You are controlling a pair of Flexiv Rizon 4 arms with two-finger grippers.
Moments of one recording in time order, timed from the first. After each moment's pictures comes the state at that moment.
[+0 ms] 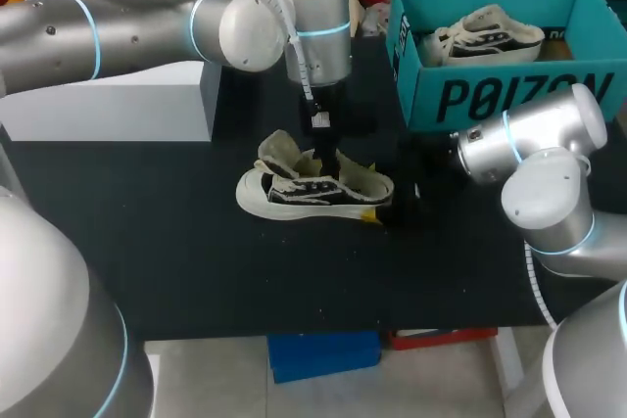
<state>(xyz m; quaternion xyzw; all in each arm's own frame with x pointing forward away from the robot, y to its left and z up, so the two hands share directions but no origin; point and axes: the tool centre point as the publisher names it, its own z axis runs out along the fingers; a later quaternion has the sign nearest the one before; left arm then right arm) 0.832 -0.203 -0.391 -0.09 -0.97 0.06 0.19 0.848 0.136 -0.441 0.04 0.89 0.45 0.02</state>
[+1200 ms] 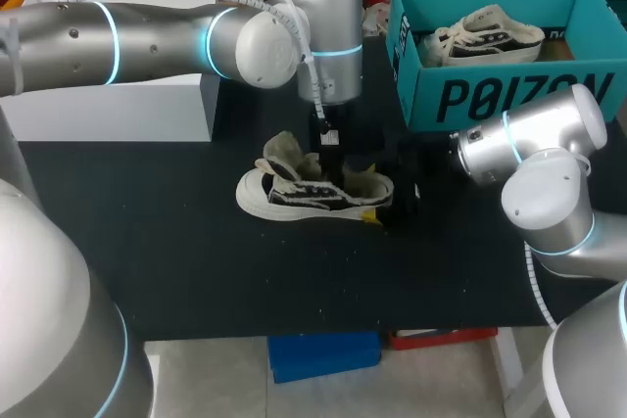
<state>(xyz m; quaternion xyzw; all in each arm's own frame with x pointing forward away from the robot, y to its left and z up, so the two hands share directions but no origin) 0.820 -0.208 -0.417 -0.08 -0.98 0.04 0.20 0.847 0.135 -0.442 0.04 0.89 0.45 0.02</state>
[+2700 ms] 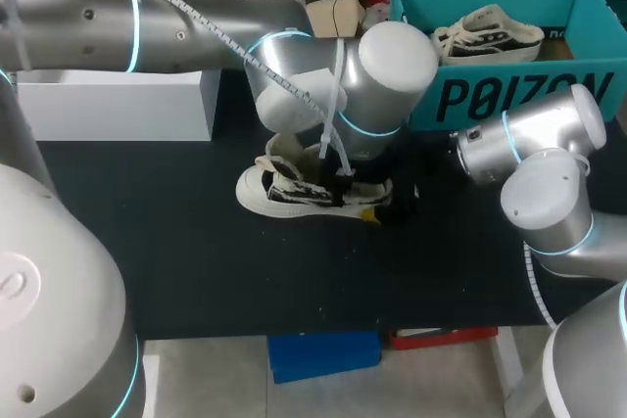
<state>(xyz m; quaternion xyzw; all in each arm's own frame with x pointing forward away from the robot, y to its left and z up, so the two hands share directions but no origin) 0.859 -0.186 -0.421 0.00 -0.99 -0.12 -0.11 0.848 0.136 -0.442 0.04 0.89 0.45 0.02</state>
